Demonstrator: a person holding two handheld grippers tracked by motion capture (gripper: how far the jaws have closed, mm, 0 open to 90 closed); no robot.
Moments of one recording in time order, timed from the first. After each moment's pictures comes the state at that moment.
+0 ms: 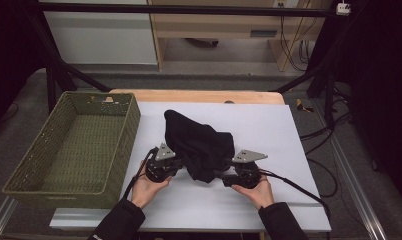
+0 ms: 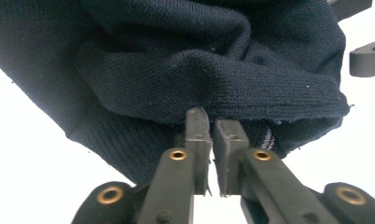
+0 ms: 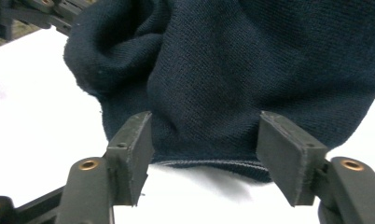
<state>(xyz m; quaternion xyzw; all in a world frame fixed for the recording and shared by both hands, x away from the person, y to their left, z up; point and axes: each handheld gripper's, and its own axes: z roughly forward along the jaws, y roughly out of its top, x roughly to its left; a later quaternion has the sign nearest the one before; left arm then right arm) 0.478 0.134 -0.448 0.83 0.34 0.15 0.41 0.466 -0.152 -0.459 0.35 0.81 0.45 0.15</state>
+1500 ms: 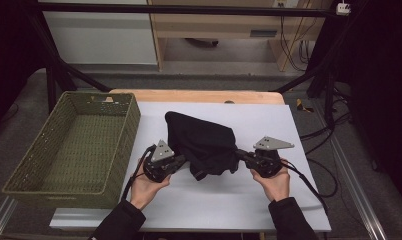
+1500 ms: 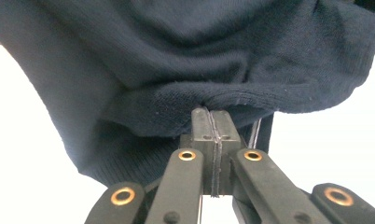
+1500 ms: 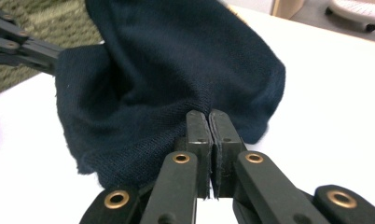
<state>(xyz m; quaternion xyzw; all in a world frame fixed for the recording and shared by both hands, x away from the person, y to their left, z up) 0.461 0.133 -0.412 0.82 0.31 0.18 0.45 0.462 -0.193 -0.397 0.38 0.78 0.47 0.18</state>
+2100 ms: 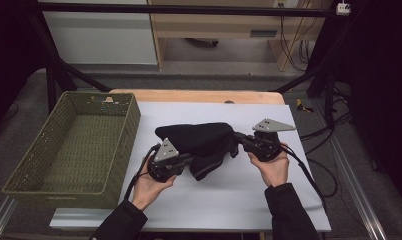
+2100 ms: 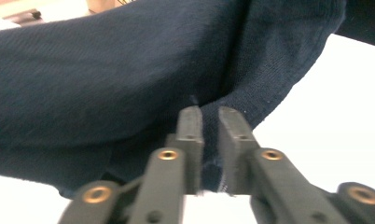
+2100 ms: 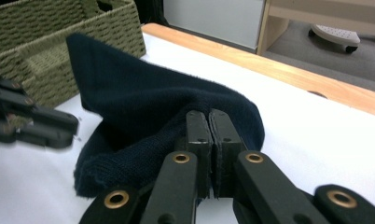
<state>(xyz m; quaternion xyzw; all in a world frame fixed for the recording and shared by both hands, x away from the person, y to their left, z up) 0.461 0.117 -0.407 0.82 0.29 0.17 0.47 0.480 -0.179 -0.352 0.39 0.76 0.48 0.20</state>
